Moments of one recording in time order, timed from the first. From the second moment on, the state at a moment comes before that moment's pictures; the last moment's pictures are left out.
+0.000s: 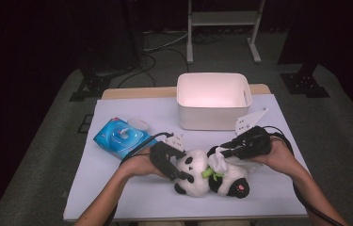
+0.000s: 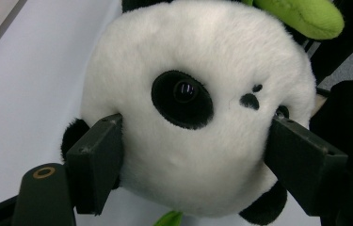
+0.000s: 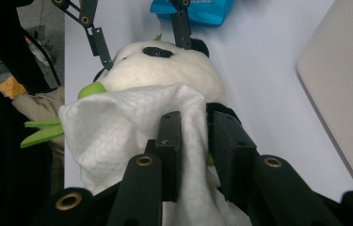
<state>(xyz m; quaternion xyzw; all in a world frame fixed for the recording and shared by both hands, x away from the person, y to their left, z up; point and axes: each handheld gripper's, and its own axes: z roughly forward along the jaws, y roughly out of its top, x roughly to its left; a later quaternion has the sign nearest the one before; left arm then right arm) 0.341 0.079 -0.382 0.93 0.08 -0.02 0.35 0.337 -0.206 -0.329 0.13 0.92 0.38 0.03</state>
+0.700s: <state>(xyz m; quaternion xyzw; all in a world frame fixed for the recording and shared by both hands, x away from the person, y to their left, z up) 0.341 0.078 -0.382 0.94 0.08 -0.02 0.34 0.339 -0.190 -0.333 0.11 0.93 0.35 0.03</state>
